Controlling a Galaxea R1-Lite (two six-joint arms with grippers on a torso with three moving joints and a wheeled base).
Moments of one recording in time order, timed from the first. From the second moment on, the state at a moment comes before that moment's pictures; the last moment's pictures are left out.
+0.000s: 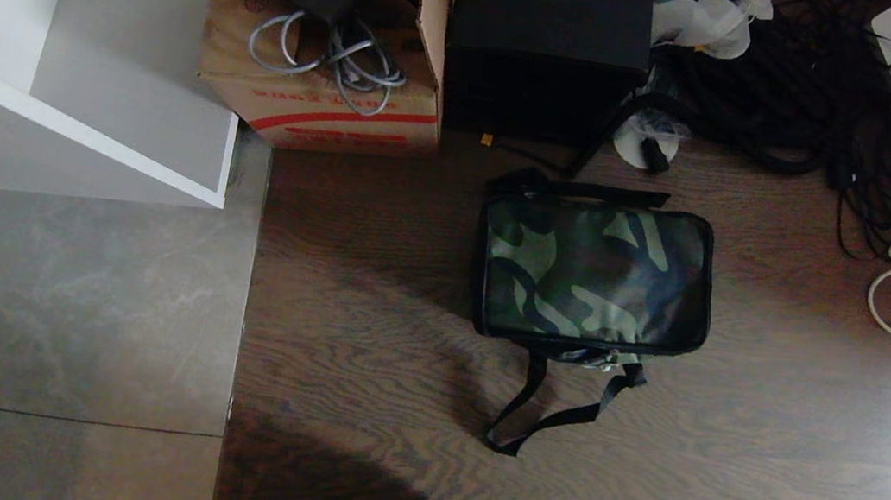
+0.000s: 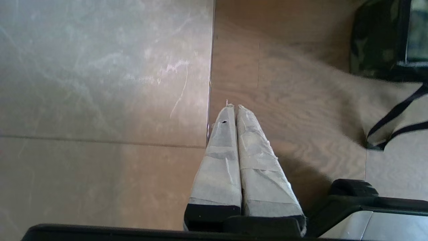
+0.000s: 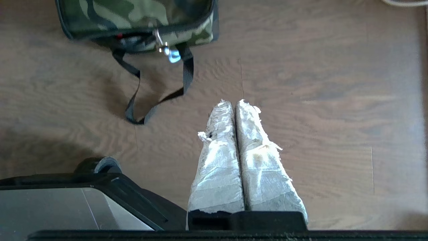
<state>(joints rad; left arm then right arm) 0.00 0.00 0.00 -0.02 0.02 -0.04 0.00 0.00 0.00 0.00 0.00 0.05</state>
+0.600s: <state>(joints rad) 0.00 0.00 0.00 -0.02 0.02 -0.04 0.00 0.00 0.00 0.00 0.00 0.05</state>
